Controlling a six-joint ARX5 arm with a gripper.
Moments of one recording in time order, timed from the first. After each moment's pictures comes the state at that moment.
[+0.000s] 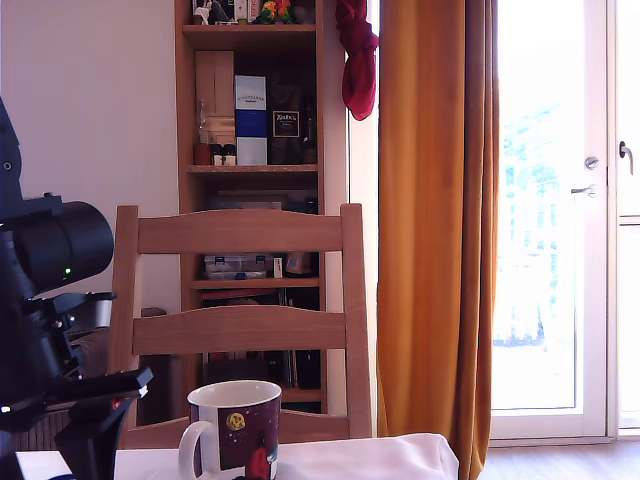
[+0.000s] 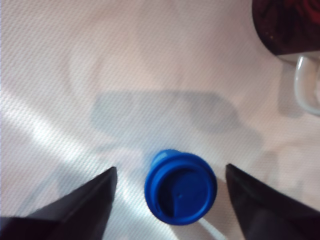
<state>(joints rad) -0.35 1.86 0.76 -0.21 0.13 -0.29</state>
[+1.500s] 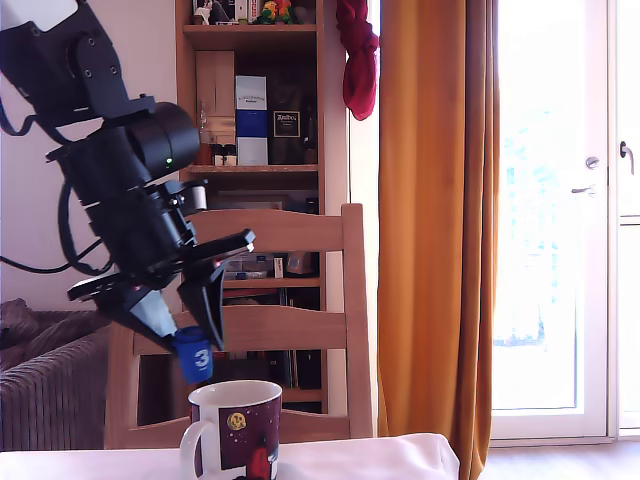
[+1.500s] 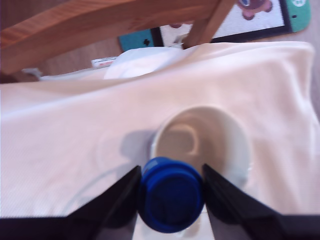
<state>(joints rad) -0.44 1.86 1.15 -0.40 0.17 -0.29</state>
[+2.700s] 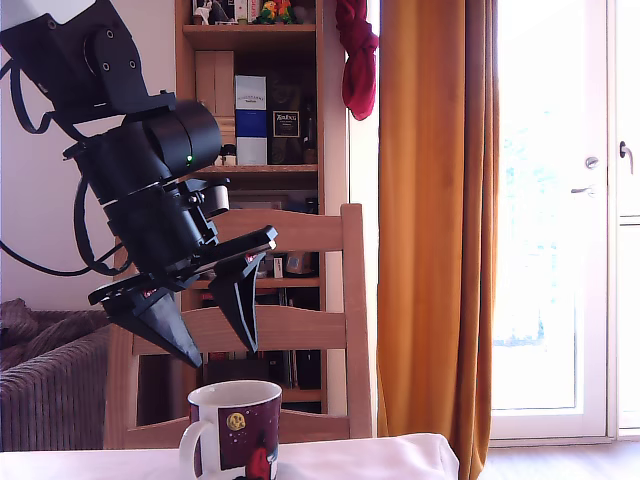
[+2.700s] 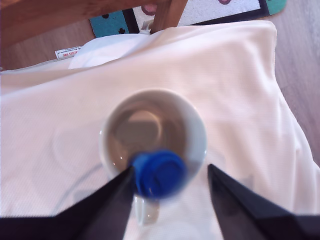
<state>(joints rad) -0.49 1.86 1.15 -0.42 0.20 -0.29</state>
